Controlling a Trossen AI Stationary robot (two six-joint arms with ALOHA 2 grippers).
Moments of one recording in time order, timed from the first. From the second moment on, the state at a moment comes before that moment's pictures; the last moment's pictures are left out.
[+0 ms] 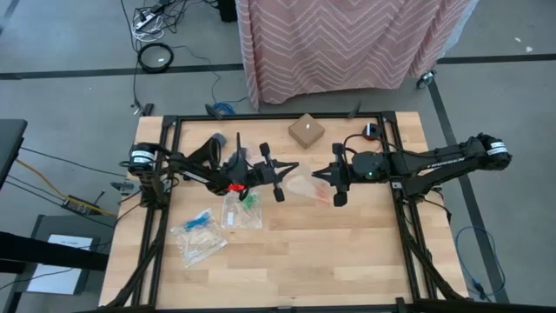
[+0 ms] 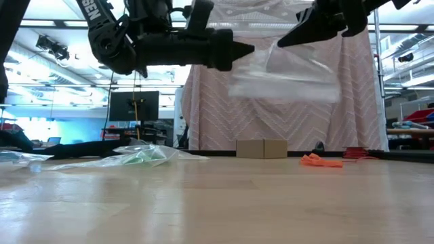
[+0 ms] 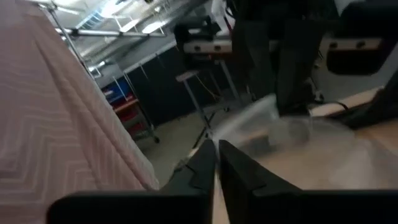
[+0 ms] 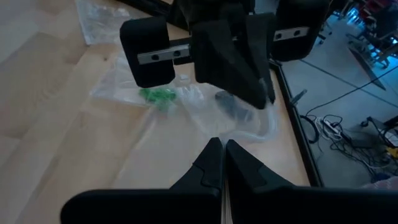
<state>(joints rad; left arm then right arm) 0.02 1.82 0.80 1.22 -0.24 0.49 0.10 1.04 0.74 -0.12 0.27 -0.36</state>
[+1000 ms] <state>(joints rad) 0.02 1.68 0.80 1.01 -0.09 0.49 0.10 1.04 0.74 -0.14 0.27 -0.36</state>
